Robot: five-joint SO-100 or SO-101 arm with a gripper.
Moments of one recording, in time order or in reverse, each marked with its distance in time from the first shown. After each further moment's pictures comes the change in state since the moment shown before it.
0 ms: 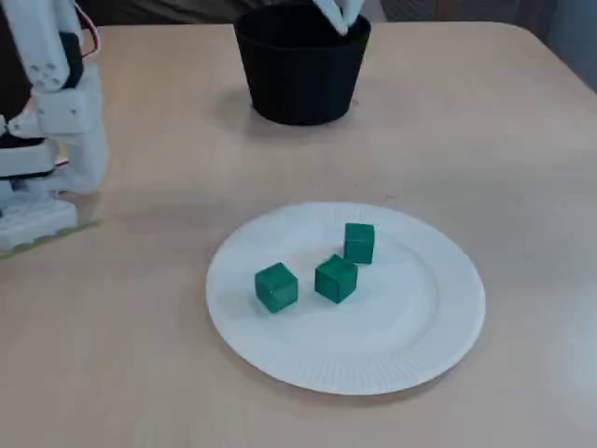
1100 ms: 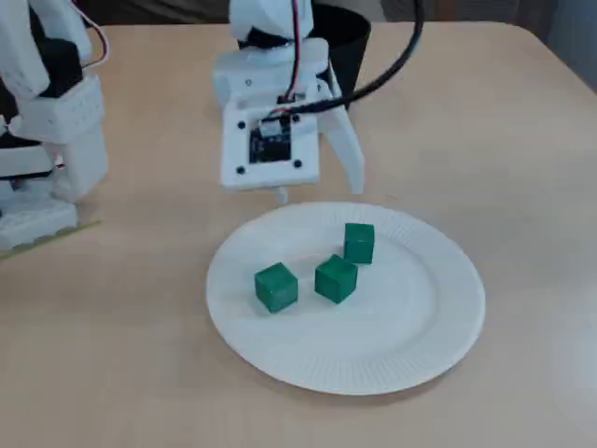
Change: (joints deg) arm 14.3 0.8 35.3 -22.4 -4.8
